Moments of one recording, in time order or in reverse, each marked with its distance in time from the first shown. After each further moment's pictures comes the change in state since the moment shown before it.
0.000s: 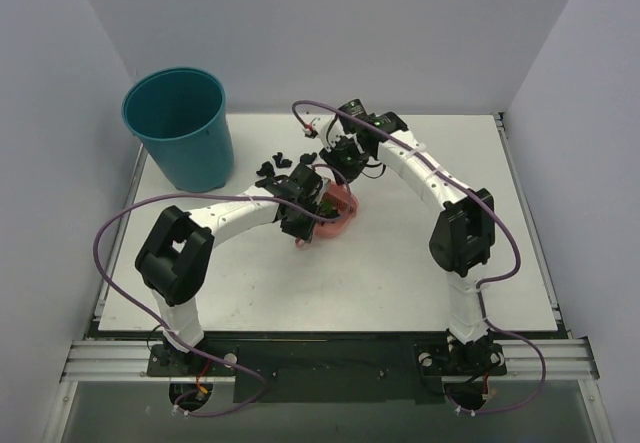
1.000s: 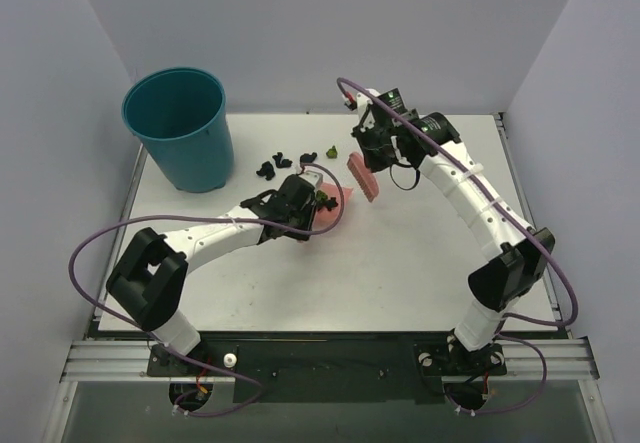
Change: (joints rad) left arm -0.049 -0.183 -0.213 0.268 -0.148 -0.084; right arm 0.014 -0.320 -0.108 -0.041 0.256 0.323
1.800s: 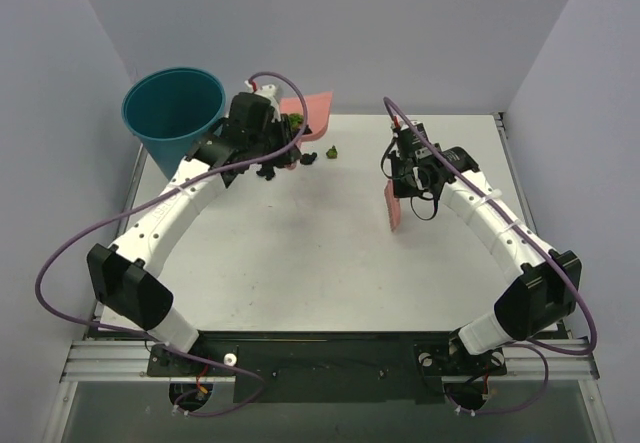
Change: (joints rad) left arm 0.204 -0.050 0.527 -0.312 0.138 -0.138; right arm -0.097 -0.251 -0.462 0.136 0.150 0.333
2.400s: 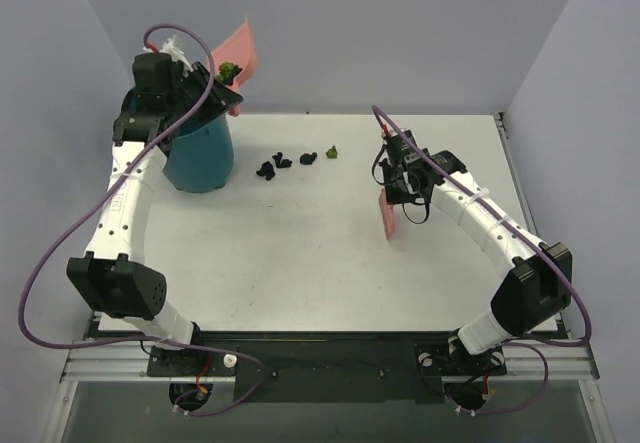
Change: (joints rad) left arm 0.412 0.022 0.240 0.032 0.291 -0.177; right arm 0.038 0.027 -0.044 0.024 -0.001 0.018
